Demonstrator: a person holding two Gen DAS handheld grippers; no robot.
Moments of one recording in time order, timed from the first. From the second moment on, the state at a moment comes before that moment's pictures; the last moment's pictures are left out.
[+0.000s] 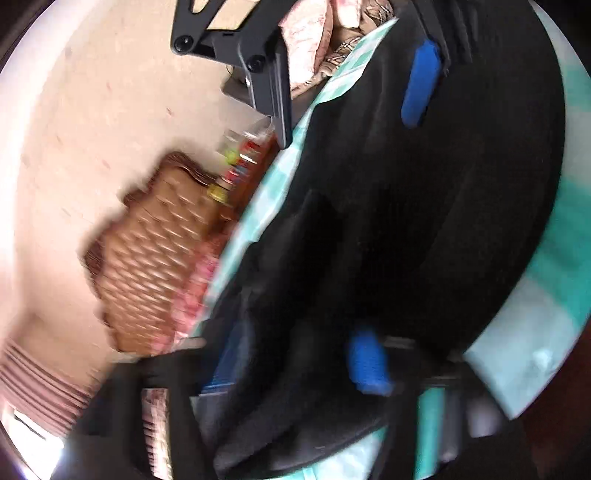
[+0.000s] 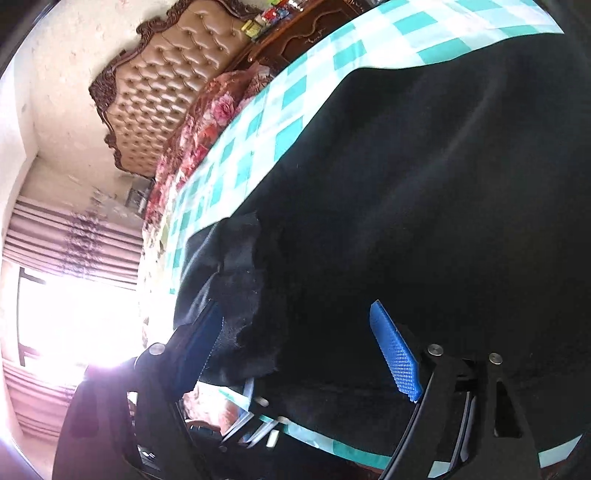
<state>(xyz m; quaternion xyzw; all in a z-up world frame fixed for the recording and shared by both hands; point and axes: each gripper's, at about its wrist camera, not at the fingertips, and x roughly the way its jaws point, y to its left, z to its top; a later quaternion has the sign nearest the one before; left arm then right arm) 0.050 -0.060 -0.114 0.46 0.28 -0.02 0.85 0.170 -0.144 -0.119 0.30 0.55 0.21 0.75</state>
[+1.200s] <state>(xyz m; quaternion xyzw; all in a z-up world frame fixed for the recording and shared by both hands) 0.027 -0.019 -0.108 0.28 0.26 -0.06 0.92 0.204 -0.020 -0.110 0.08 0.53 0.22 0.82</state>
